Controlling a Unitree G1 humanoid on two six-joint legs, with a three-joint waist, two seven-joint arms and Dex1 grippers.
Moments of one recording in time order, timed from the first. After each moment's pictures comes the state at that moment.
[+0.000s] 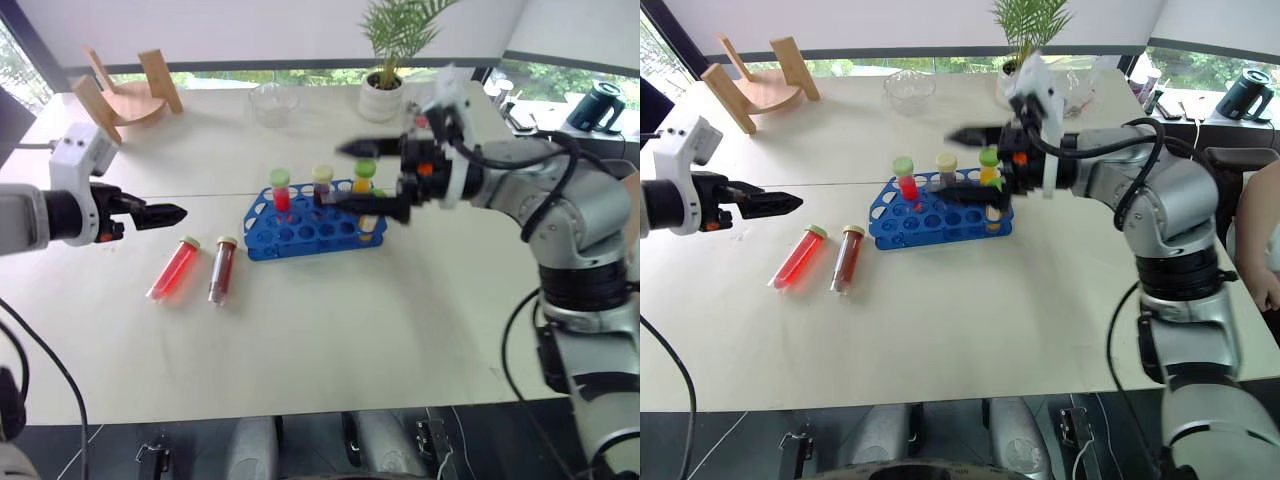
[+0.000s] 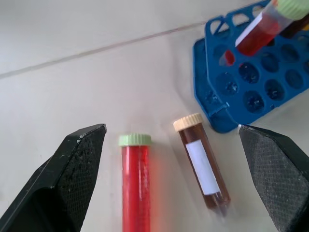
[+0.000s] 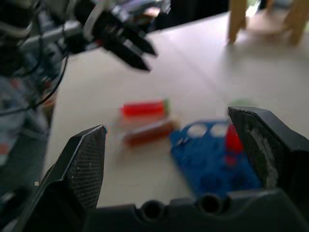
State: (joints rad) left arm -0.76 1.06 0.20 -0.07 -0.90 1.57 -0.46; right arm -0.91 -0.73 0.13 -0.17 0.69 0.89 1.12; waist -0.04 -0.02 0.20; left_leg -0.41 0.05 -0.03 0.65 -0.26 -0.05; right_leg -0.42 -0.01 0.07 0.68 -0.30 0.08
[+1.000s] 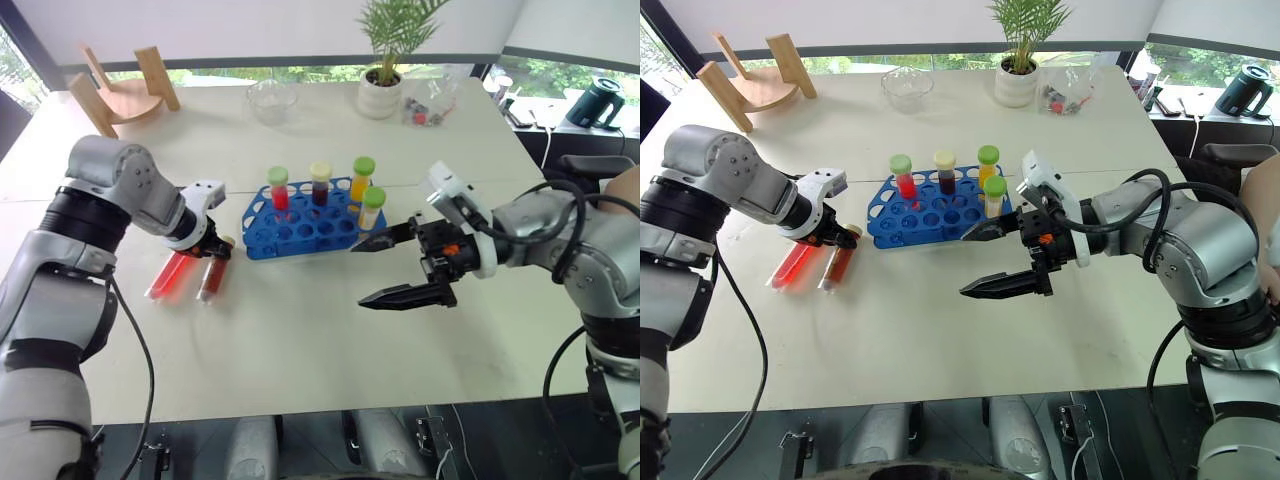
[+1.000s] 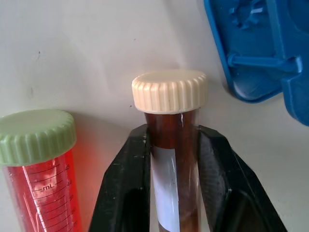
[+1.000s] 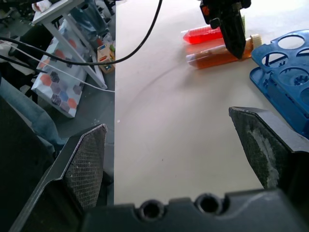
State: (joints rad) left arm -1.19 0.78 -0.50 0.51 -0.89 1.61 -0.25; right arm -0.70 -0.83 0.10 -0.39 0.79 0.99 1.16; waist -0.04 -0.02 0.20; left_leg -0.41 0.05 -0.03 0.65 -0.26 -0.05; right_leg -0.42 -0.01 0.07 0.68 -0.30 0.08
